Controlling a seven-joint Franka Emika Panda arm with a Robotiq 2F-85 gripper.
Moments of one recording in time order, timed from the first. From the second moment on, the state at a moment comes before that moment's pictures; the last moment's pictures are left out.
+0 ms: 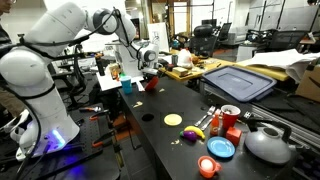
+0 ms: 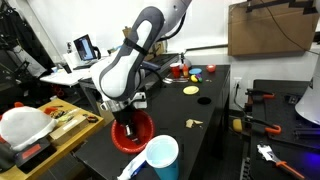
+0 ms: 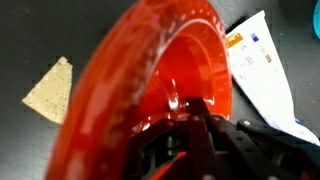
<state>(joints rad) 0.24 0.89 0.23 -1.52 -0.04 2.26 -0.35</state>
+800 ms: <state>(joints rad) 0.26 0.89 0.23 -1.48 -0.09 2.26 -0.35</state>
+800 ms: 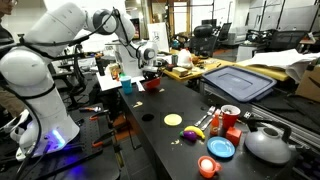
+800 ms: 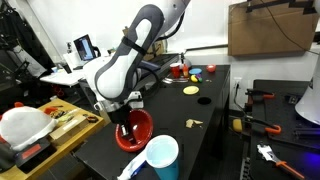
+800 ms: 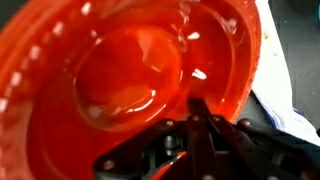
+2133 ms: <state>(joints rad) 0.30 0.92 0.21 -1.45 -0.27 2.41 -0.35</state>
